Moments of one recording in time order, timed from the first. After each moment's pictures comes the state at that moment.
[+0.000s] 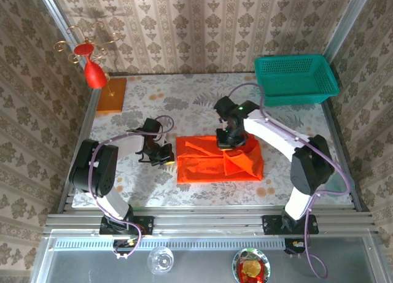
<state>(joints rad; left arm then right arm) -0.37 1.66 0.84 -0.52 0.48 -0.48 0.61 1.77 1.47 -1.08 -0.16 0.58</state>
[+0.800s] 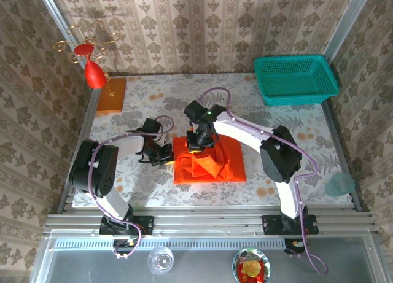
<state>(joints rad) -0.37 1.66 0.83 -0.50 0.48 -0.49 0.74 2.03 1.69 -0.94 -0.30 0.71</state>
